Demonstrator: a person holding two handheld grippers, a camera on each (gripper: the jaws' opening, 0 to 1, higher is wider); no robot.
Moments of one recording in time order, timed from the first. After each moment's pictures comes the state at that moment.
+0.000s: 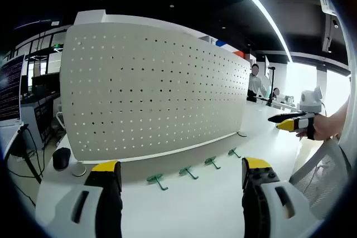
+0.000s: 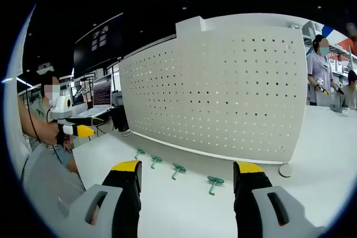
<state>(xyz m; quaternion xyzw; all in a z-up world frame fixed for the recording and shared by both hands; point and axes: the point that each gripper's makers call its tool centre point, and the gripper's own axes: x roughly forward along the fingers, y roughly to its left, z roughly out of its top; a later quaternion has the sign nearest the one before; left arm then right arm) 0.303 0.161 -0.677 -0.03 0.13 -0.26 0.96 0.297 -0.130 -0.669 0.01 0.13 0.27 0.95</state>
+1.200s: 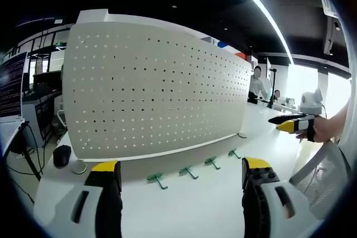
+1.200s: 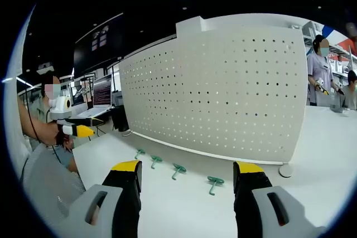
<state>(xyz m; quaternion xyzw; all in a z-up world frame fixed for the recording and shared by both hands) 0.301 0.163 -0.677 -0.03 0.12 -0.25 0.96 0.296 -0.129 -0.669 0.00 0.13 0.27 0.95</state>
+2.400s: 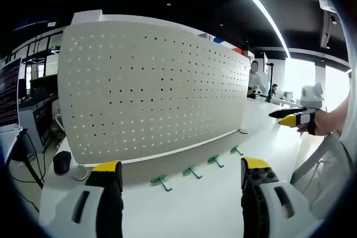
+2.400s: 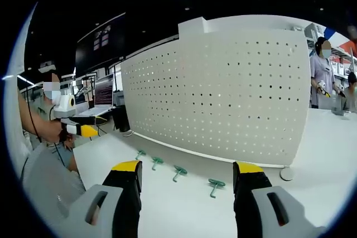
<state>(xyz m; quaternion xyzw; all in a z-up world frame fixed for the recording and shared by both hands) 0.316 0.166 -0.679 0.00 0.13 -0.26 0.96 0.299 -0.125 -0.666 0.00 0.12 0.27 0.95</state>
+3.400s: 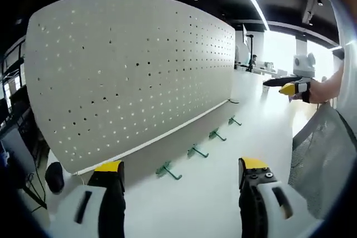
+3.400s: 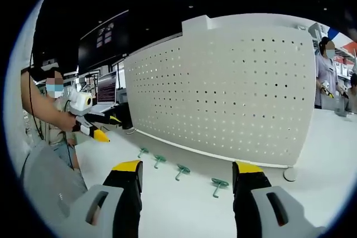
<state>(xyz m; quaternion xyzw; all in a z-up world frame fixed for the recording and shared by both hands) 0.344 0.170 -0.720 0.09 0.22 -0.36 0.91 0.300 -0.118 -0.671 0.00 0.13 0.29 0.95</state>
